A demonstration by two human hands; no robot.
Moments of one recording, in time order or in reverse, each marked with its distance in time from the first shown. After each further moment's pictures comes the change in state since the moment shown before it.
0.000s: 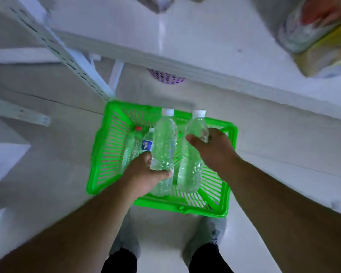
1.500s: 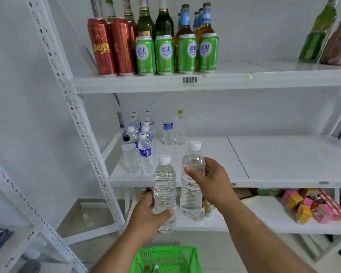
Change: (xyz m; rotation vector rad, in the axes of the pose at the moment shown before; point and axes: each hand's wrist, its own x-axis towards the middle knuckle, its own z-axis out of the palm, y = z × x) left_hand -0.606 0.300 -0.199 -0.265 0.211 0.844; right_hand -0.562 -0.321 -0.409 0.487 0.400 -0.678
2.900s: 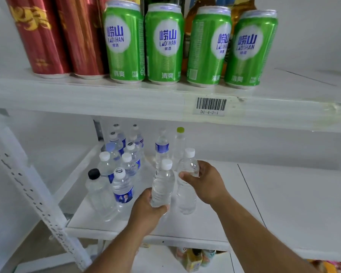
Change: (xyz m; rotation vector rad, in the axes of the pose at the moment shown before) left_hand 0.295 -0.024 0.038 0.119 0.062 -0.143; right_hand 0.293 0.075 0.026 -0.207 -0.077 0.091
